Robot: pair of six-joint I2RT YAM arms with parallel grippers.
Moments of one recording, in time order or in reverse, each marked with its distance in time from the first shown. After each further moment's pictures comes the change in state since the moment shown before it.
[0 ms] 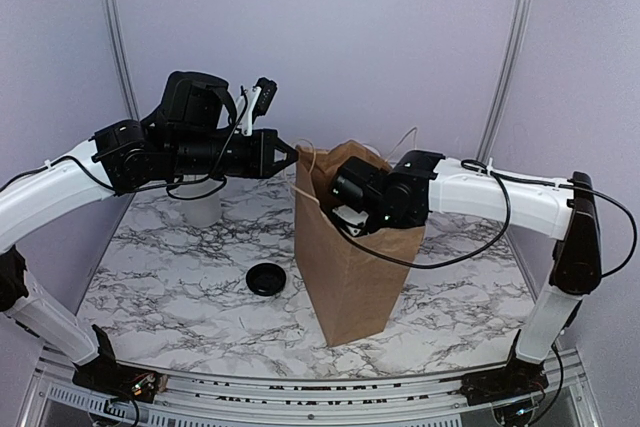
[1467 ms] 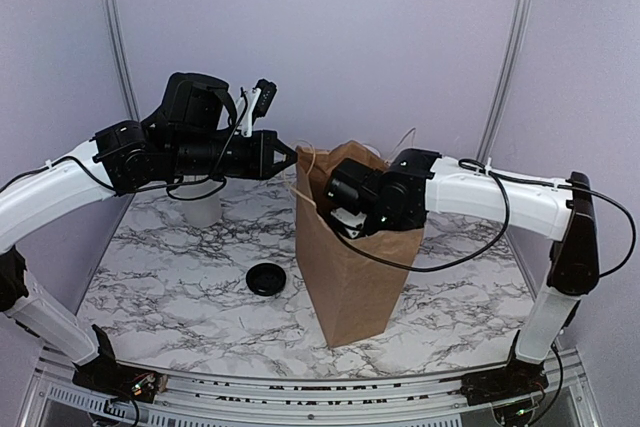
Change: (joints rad) left arm 0.006 0.000 -0.007 0.000 0.003 0.000; right arm 0.028 0.013 0.042 -0.064 0.039 0.006
